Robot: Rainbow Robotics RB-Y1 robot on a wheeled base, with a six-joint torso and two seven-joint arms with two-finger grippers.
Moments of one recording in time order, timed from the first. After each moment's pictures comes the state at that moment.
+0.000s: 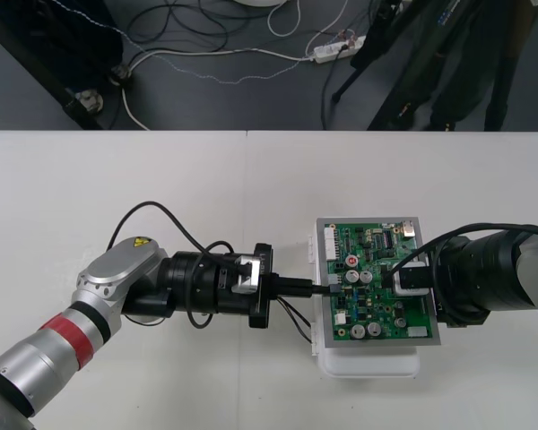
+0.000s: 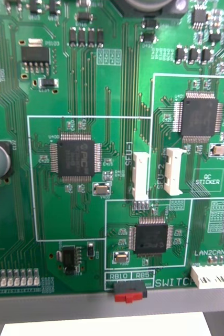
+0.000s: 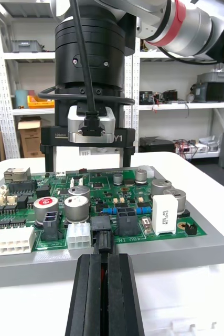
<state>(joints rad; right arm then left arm) -0.10 -0.66 0.17 -2.16 2.45 -1.57 -0.47 -0.47 0.35 -0.60 -1.00 -0.84 -1.26 -0.73</state>
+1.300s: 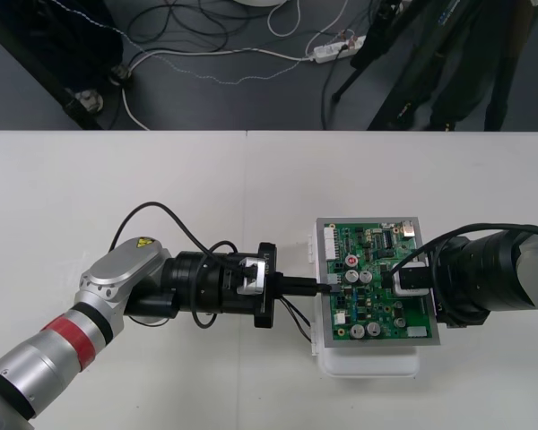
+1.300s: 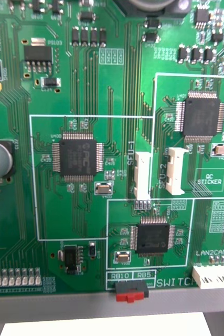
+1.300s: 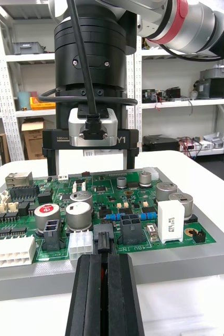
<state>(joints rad) -0.10 -0.66 0.17 -2.16 2.45 -1.57 -0.47 -0.47 0.35 -0.61 -1.03 -0.84 -1.23 -0.74</state>
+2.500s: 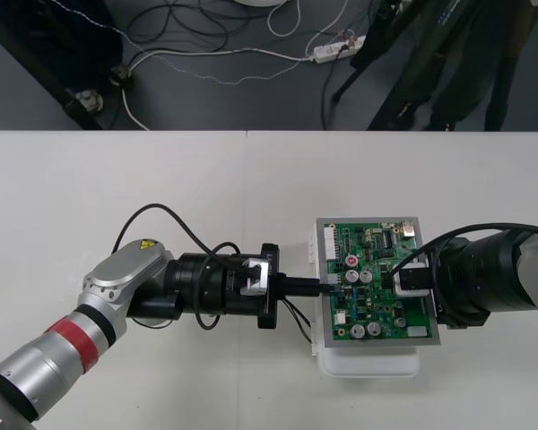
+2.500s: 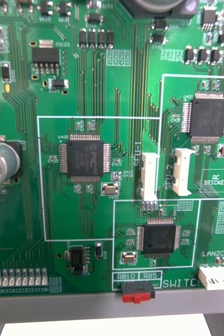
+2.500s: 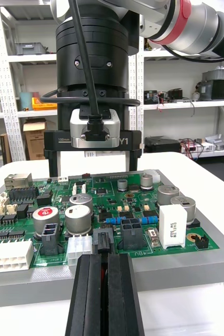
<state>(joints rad) -0.10 -0.67 0.17 -2.16 2.44 -1.57 -0.47 -0.47 0.34 -0.61 -1.03 -0.84 -1.22 -0.74</state>
